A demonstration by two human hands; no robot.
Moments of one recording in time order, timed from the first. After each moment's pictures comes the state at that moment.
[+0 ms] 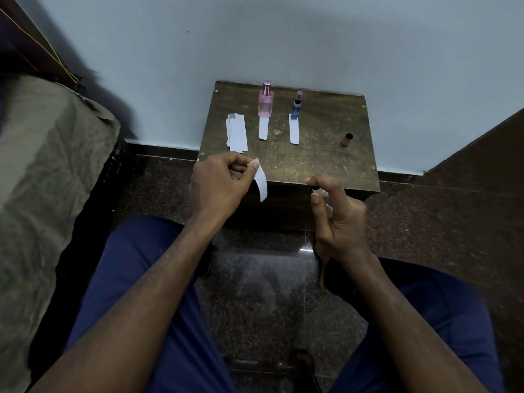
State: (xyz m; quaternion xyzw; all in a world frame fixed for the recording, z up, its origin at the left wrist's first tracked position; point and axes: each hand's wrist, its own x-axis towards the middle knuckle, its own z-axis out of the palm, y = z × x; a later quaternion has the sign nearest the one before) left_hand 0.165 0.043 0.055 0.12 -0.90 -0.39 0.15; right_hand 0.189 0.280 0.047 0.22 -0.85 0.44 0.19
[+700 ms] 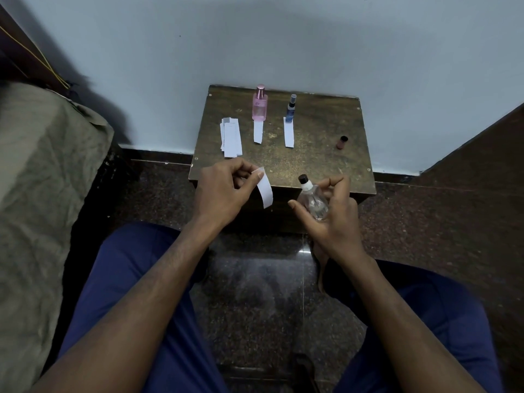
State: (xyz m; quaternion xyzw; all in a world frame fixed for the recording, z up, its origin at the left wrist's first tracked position) left_hand 0.158 0.045 0.043 0.03 -0.90 -0.43 0.12; right_hand 0.177 0.278 0.039 0.13 -0.85 0.50 0.09
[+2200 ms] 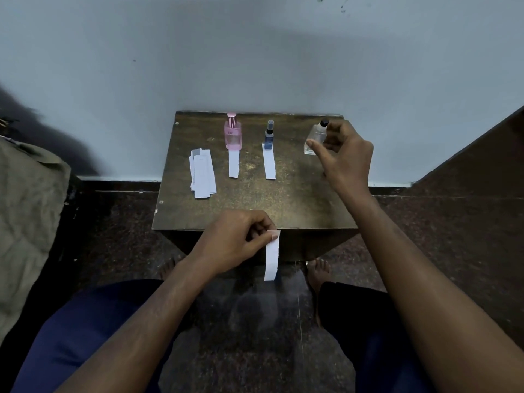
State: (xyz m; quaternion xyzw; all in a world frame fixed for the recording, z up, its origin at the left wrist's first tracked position) left_hand 0.104 0.074 -0.001 -0.16 -0.91 -0.38 -0.08; right_hand -0.022 0.317 0.028 0.02 -0.88 0.43 0.20
